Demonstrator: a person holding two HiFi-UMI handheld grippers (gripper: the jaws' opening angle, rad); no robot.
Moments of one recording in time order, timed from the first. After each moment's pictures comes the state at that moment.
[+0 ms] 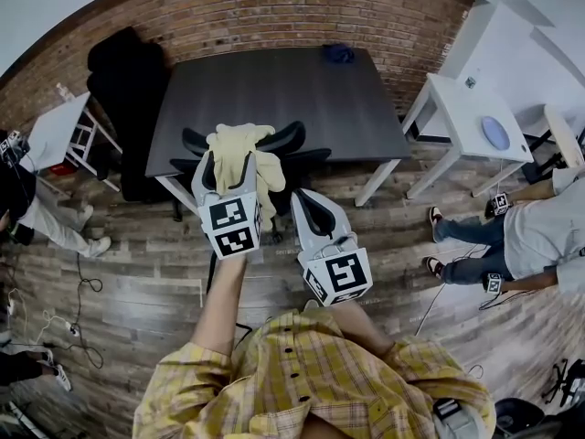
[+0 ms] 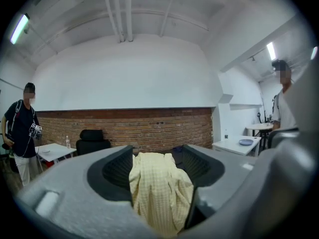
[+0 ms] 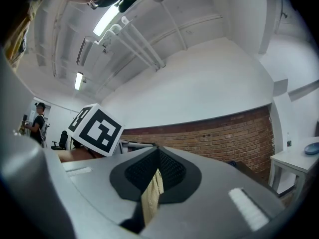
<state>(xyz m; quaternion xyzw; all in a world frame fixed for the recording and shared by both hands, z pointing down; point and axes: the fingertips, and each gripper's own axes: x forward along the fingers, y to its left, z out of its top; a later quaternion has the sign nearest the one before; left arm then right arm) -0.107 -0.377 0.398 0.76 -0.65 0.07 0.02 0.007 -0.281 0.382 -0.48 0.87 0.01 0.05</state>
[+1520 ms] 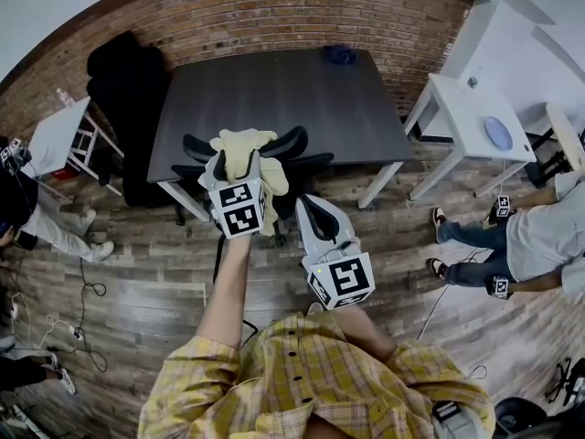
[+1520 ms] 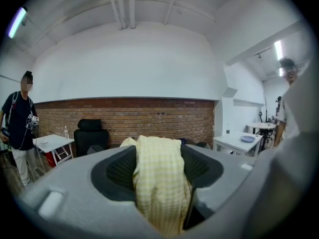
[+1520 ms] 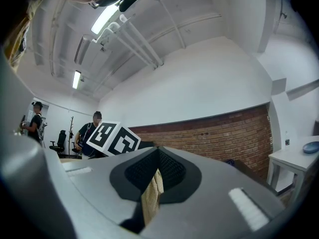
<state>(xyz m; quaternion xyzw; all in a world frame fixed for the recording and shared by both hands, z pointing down) -0.106 -0.437 0.447 0.75 -0.65 0.09 0.07 0.012 -0.297 0.390 -0.49 0.87 0.00 0.05</state>
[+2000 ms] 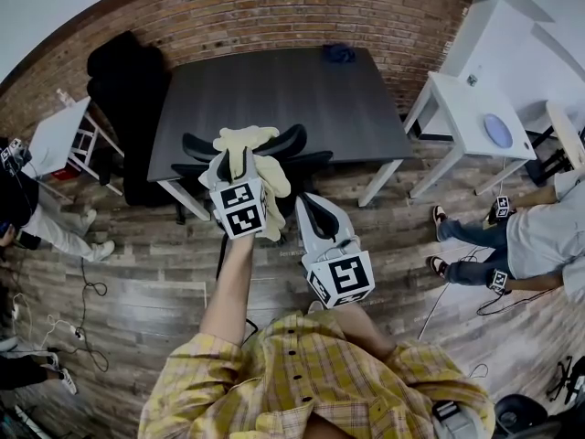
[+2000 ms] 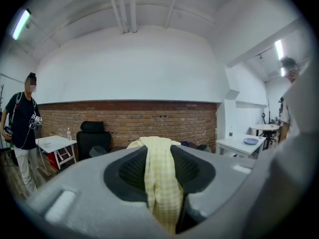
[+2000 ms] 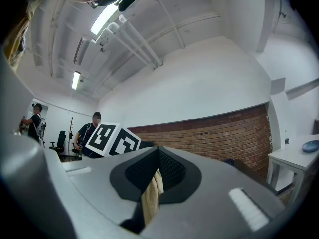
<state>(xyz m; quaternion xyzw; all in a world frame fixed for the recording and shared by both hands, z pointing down) -0.107 -0.429 0.444 0.74 -0.66 0.08 0.06 0.013 -0.290 0.393 -0.49 0.87 0.00 0.05</state>
